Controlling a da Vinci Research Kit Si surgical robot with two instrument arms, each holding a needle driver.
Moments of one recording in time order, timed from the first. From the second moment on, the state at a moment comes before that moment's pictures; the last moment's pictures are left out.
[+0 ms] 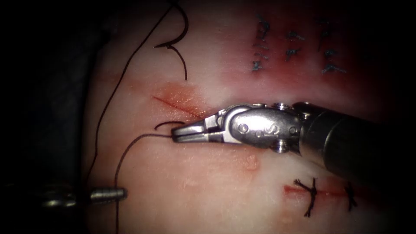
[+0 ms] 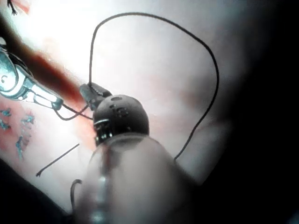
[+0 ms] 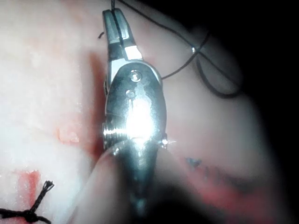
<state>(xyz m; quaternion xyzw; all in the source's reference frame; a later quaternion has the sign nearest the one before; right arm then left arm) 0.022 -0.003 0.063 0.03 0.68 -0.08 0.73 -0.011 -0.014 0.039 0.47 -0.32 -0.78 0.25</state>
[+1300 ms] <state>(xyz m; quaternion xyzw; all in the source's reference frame) 0.029 0.001 0.071 0.01 0.69 0.03 0.73 -0.006 -0.005 0.041 0.43 -0.36 -0.78 0.28</state>
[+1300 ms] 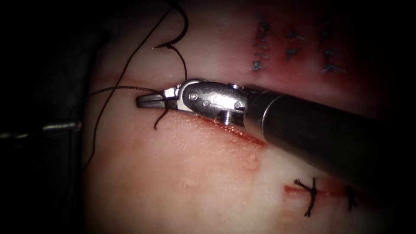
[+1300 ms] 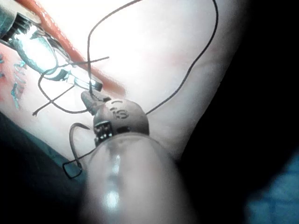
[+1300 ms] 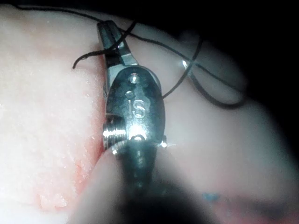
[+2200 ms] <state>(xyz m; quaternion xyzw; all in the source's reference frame) 0.031 0.001 0.068 0.01 0.76 0.19 0.62 -0.013 -0.006 0.053 0.44 -0.26 -0.80 0.32</state>
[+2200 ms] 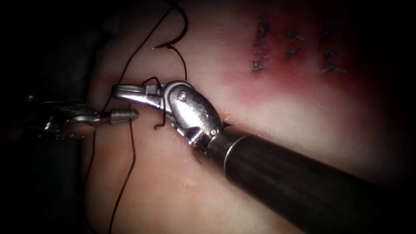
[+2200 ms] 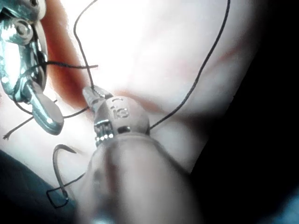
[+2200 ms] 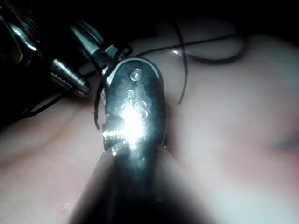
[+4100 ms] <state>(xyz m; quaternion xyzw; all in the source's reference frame) 0.031 -0.004 0.068 0.22 0.80 0.13 0.54 -0.009 0.001 0.055 0.56 -0.15 -0.72 0.39</state>
